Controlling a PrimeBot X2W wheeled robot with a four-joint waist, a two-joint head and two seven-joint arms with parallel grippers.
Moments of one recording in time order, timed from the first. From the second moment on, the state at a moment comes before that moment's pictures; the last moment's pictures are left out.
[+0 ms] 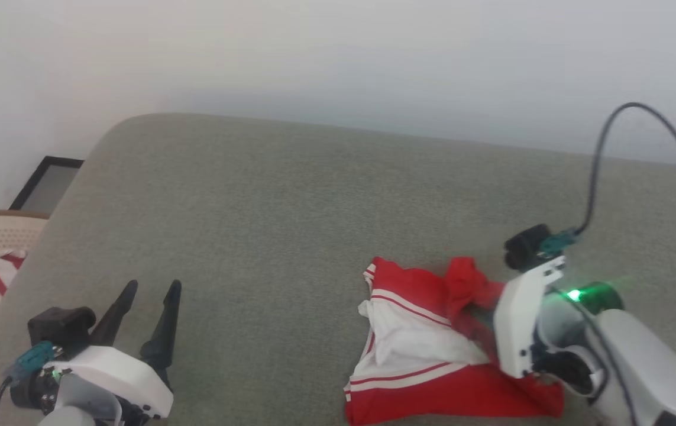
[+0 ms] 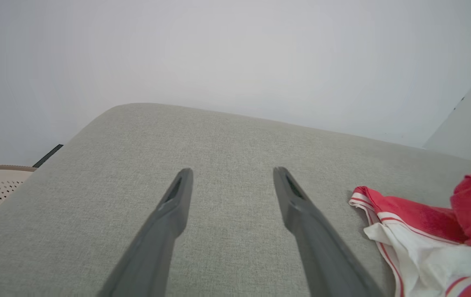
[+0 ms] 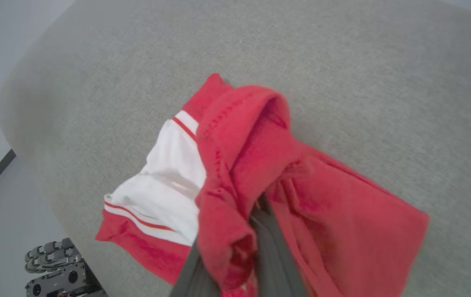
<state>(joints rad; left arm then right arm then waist) -0.14 0.58 -0.44 0.15 -0.84 0.13 -0.23 -0.43 -0.39 0.56 0.35 0.77 0.13 0.51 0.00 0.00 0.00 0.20</state>
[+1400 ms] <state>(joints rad) -0.12 0.59 -0.41 0.18 -0.85 0.12 -0.24 -0.51 -0.47 0.57 0.49 0.78 0.13 0.15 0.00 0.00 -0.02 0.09</state>
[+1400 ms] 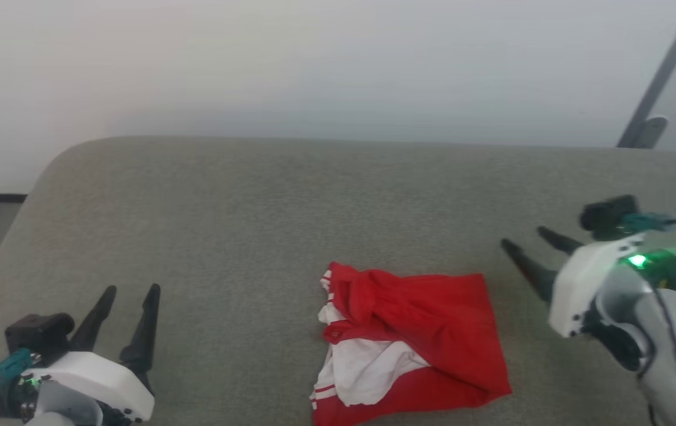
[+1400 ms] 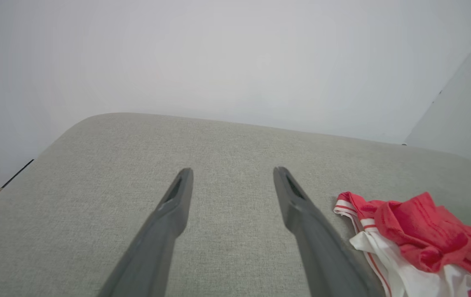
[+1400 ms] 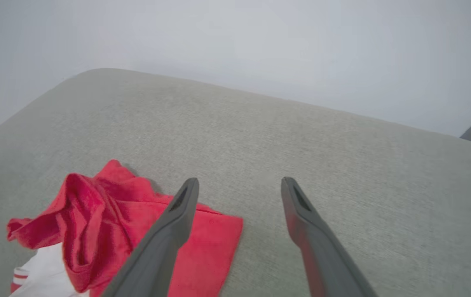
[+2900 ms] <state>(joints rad) 0.06 0.54 -0.17 0.12 -0.66 0.09 -0.26 0.01 -0.36 -0.03 0.19 0.45 0.13 -0.12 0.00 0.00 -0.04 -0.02</state>
